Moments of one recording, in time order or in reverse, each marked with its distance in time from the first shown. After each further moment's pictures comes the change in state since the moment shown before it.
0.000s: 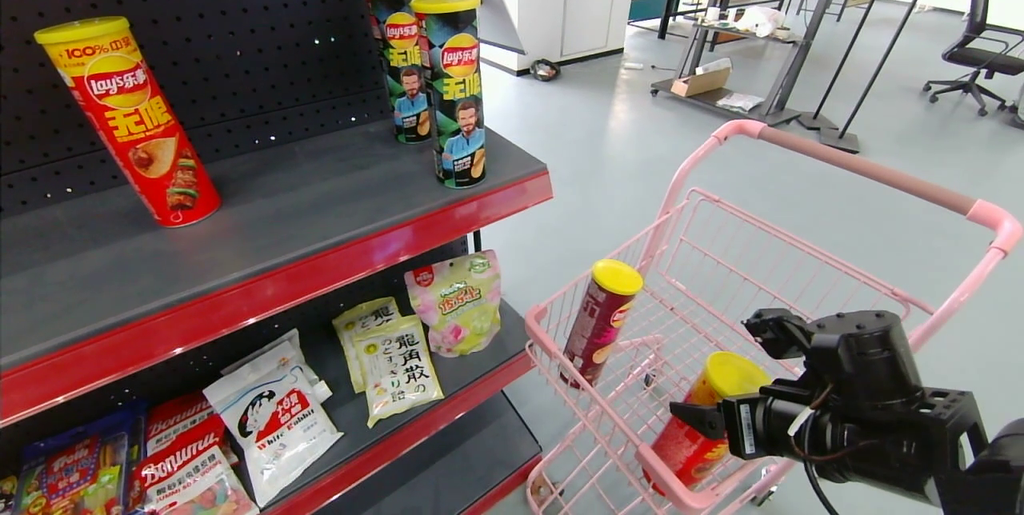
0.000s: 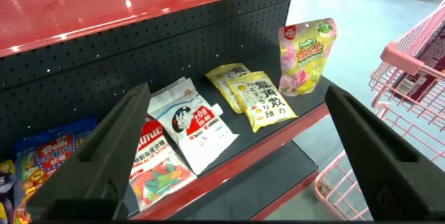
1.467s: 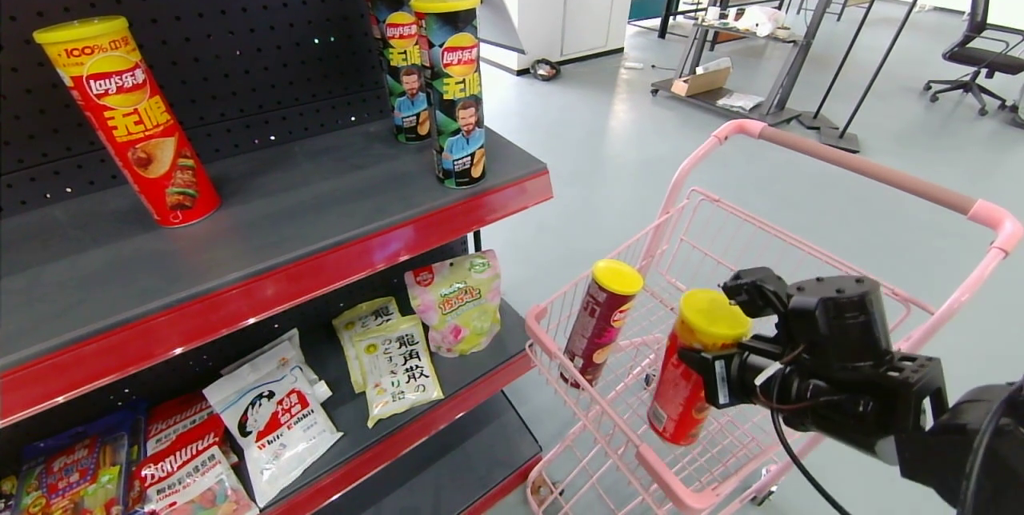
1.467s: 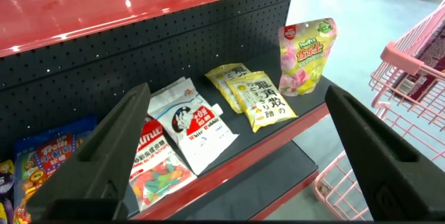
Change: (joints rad) left arm 0.000 0.000 0.000 0.000 0.000 0.000; right arm 0.013 0.034 -0.130 -0.054 -0.134 -0.132
